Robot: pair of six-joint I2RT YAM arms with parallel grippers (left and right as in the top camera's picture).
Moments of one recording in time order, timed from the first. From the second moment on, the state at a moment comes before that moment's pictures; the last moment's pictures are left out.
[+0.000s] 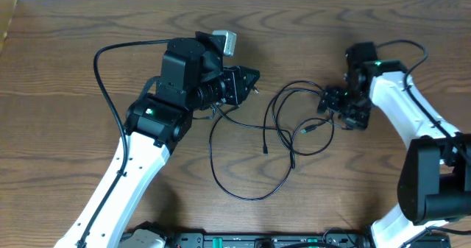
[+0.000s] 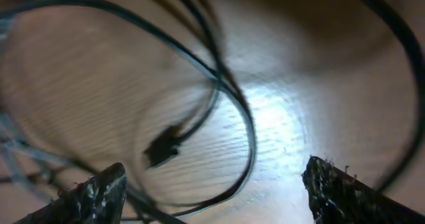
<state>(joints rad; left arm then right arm) -0.40 1.31 1.19 -0.46 0.47 -0.45 0.12 1.80 1.24 -0.96 -0.15 0.58</state>
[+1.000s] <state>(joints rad) -0.40 1.31 1.19 -0.50 0.47 -0.40 0.22 1.80 1.19 -0.94 0.00 0.83</state>
